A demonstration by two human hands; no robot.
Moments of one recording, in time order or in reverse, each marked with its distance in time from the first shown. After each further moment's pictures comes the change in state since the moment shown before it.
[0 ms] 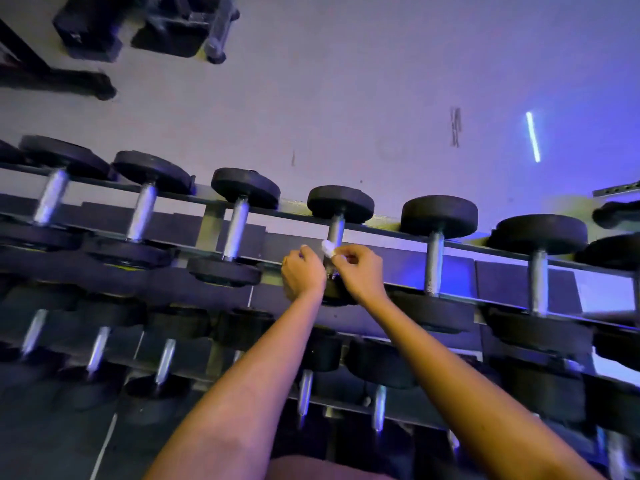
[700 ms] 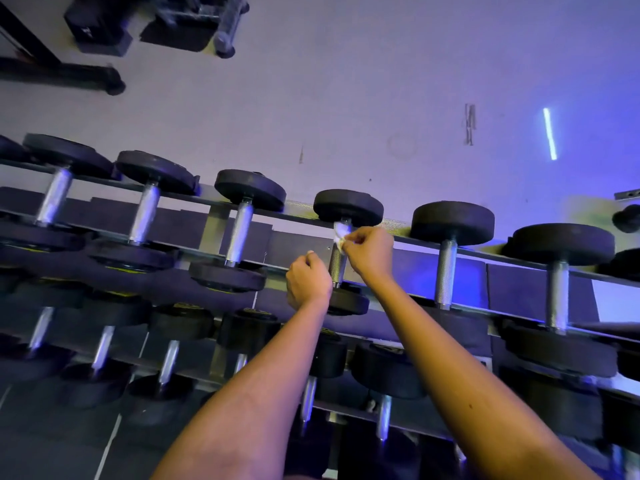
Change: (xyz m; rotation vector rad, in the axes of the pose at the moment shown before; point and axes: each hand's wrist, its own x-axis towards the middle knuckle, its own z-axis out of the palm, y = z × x) left_hand 0.002 0.000 0.004 0.027 -0.001 -0.024; right_hand 0.052 -0.015 0.001 -0.108 0.052 0.076
